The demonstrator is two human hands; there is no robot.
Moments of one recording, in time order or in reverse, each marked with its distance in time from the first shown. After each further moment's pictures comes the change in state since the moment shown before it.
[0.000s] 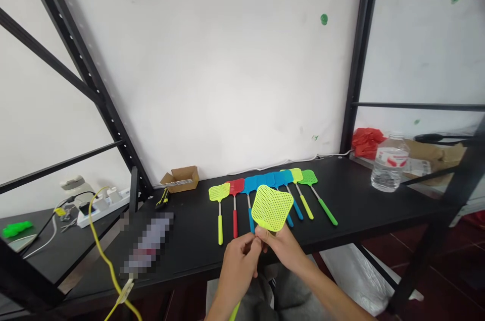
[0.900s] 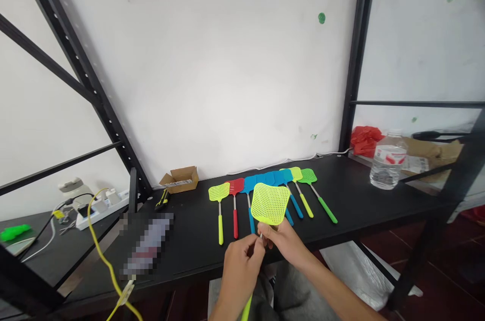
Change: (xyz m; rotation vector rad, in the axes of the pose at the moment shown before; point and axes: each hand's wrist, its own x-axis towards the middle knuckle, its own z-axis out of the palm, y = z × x) left_hand -0.005 0.008 0.003 0.114 0.056 0.062; right_hand 0.003 -0.001 -0.007 -0.033 0.020 0.064
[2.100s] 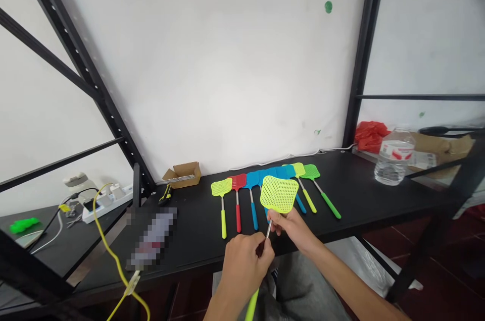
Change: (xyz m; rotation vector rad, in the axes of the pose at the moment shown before) left_hand -0.003 0.007 -0.008 0.570 -0.012 0.183; right_hand 0.006 -0.005 -0.014 0.069 0.085 0.059
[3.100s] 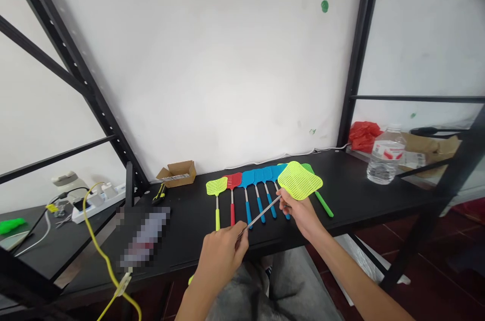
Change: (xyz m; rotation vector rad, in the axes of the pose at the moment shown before) left_hand 0.004 -0.026 -0.022 0.249 -0.047 0.060; right_hand 0.016 -0.007 -0.042 0.132 0.297 -0.070
